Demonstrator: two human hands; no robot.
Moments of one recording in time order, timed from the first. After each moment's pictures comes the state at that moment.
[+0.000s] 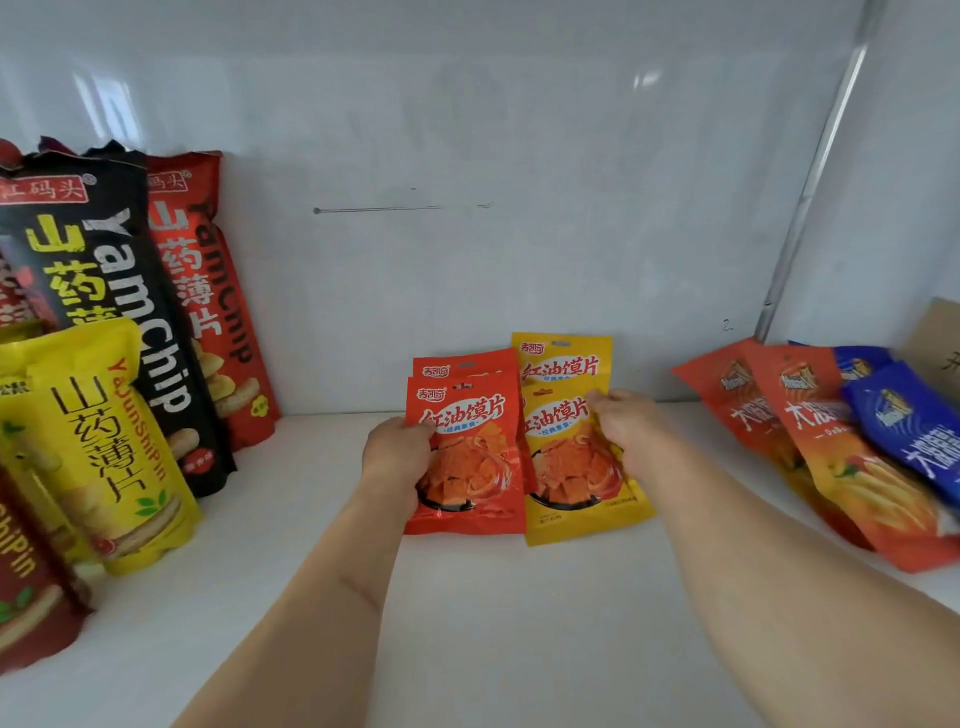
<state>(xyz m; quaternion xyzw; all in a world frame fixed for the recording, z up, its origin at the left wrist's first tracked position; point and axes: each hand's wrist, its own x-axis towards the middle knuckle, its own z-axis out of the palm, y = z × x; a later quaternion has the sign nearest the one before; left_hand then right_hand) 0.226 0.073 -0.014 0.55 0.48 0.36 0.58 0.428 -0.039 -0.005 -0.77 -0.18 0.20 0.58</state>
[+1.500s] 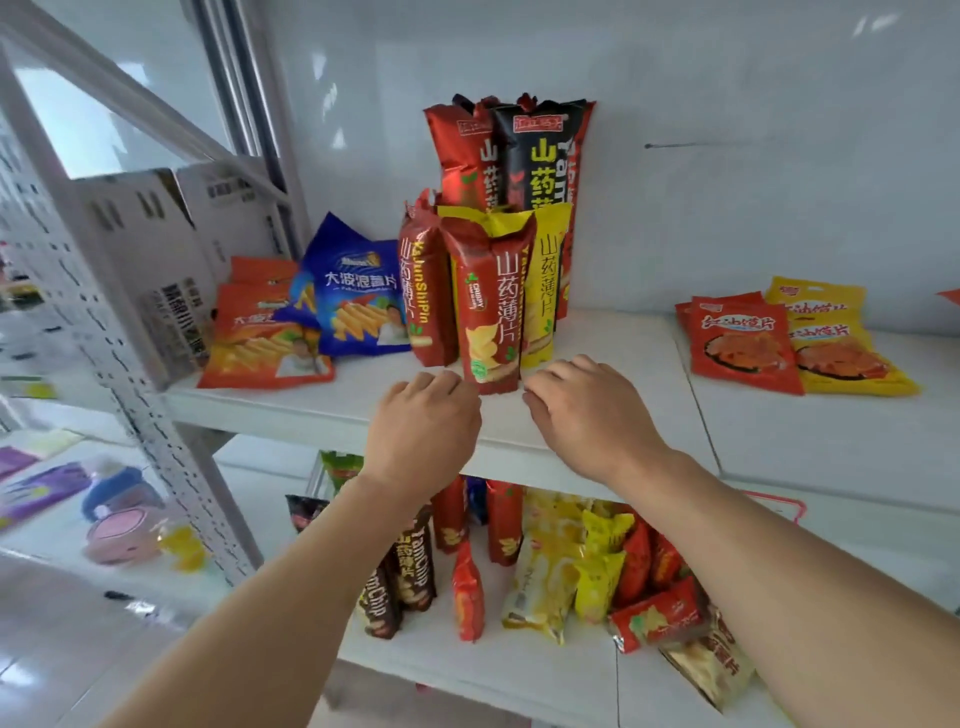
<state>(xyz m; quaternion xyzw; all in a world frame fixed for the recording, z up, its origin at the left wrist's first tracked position) -0.198 -0.001 -0.023 0.85 0.36 0.30 -0.23 -0.015 -0.068 -0.009 -0.61 -0.72 -0.23 0.23</state>
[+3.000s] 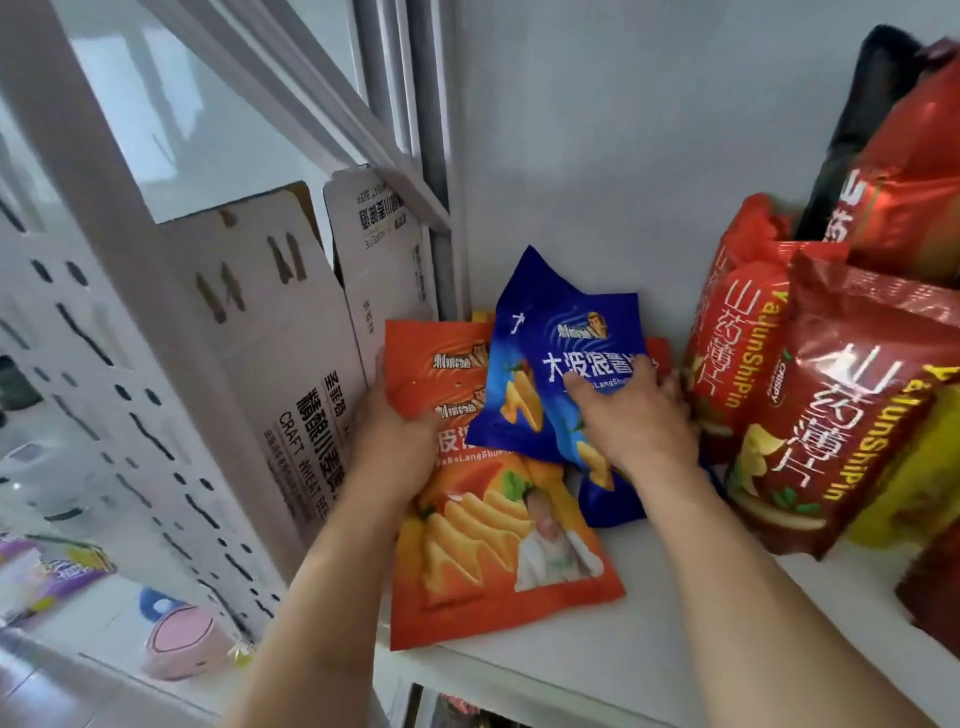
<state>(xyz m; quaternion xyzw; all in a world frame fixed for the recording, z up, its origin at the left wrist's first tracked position) -0.397 0.366 -0.015 0.58 0.59 0.42 0.38 -0.188 0.312 -0.003 -0.86 -0.39 0.10 0.32</state>
